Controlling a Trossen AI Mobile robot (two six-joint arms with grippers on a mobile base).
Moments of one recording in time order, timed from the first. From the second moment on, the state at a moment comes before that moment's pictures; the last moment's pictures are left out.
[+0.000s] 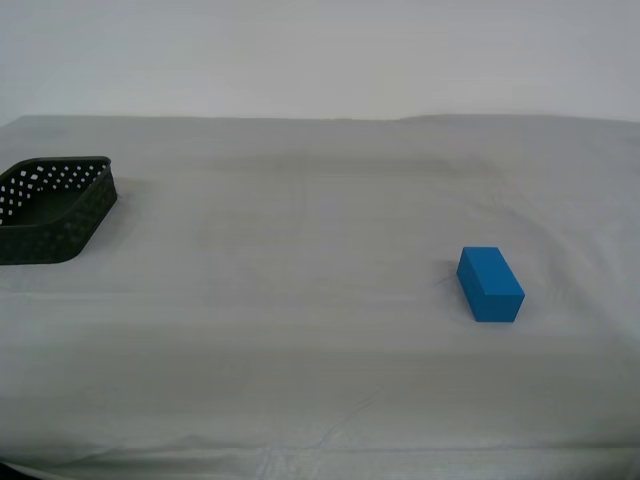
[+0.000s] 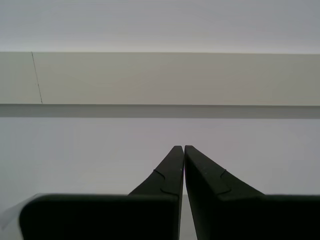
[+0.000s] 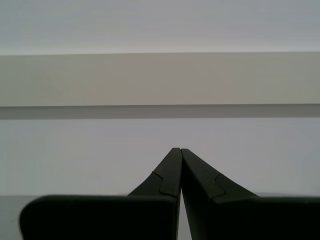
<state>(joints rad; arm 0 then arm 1) 0.00 1.05 0.52 0.62 -0.01 0.00 0.00 1.05 0.52 0.62 0.00 0.00</state>
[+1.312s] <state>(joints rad) 0.00 1.05 0.52 0.53 -0.01 0.00 0.01 1.05 0.61 0.18 0.00 0.02</state>
